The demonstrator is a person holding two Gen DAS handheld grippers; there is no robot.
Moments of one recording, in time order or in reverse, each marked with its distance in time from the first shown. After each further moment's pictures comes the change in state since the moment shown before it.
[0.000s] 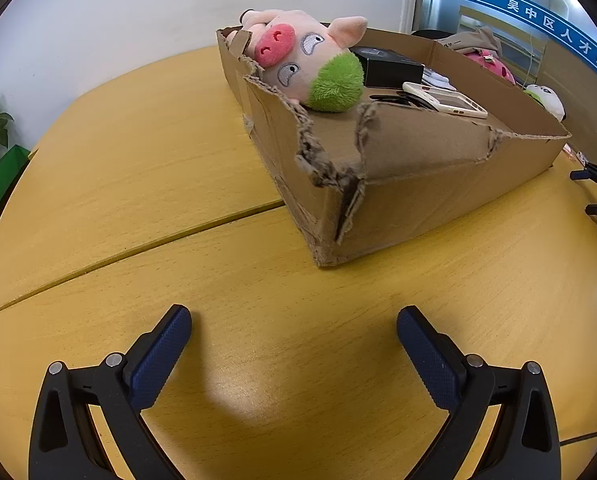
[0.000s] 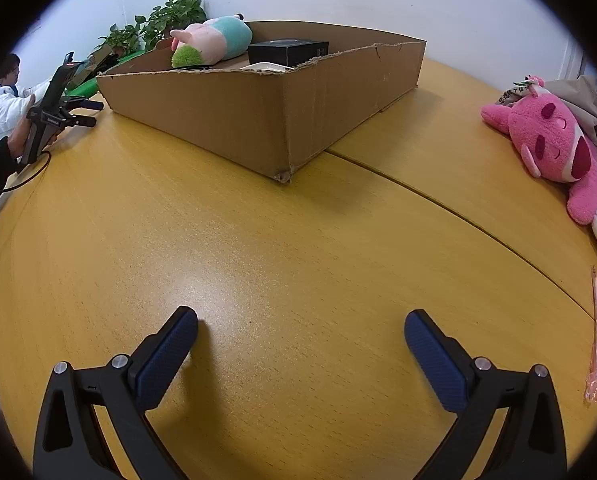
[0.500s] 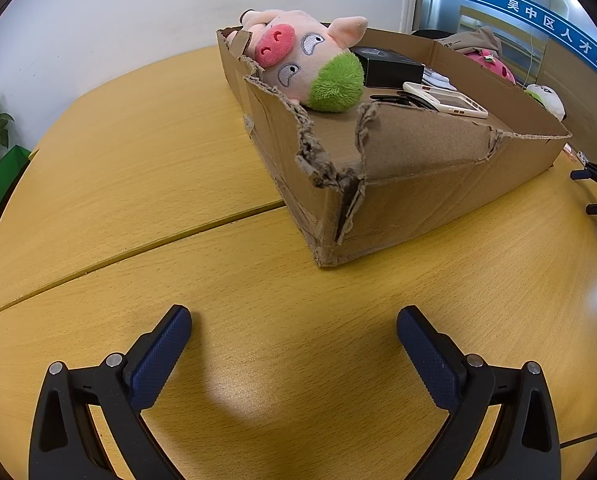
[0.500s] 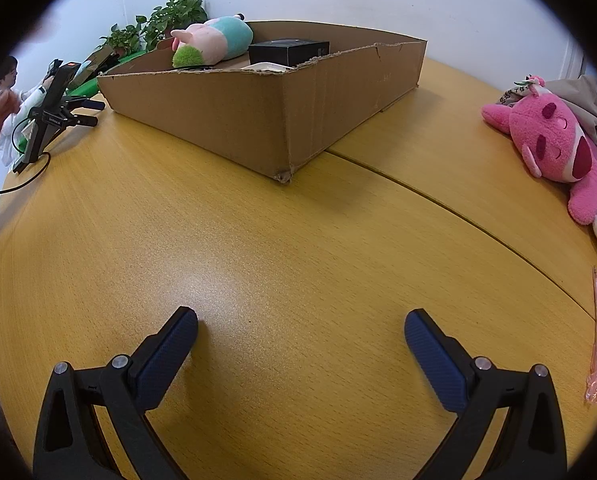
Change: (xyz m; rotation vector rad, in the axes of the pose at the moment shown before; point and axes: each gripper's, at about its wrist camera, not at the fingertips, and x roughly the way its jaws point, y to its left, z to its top) left arm -0.001 -0.002 0.000 0.003 0.000 0.005; right arm -0.001 0.002 0.001 -0.002 -0.001 -0.003
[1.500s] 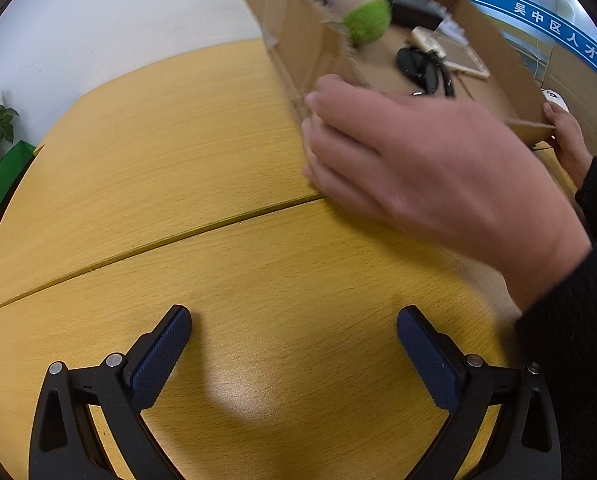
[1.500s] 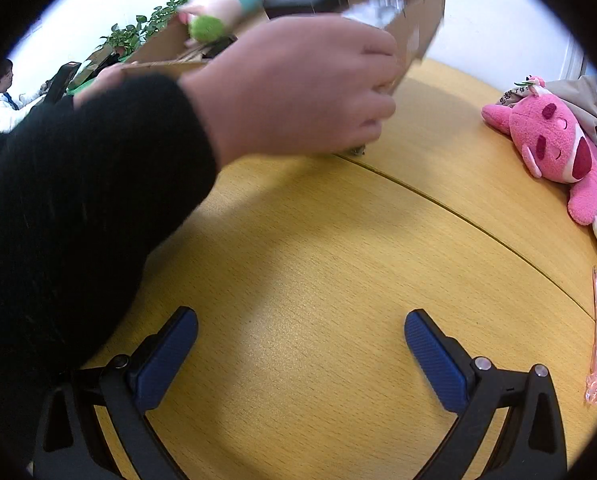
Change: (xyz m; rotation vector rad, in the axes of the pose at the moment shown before) left arm -0.002 0.007 -0.002 -0.018 -0.001 0.015; right arm 0.000 0.000 0.004 -0.003 -0.002 -0.004
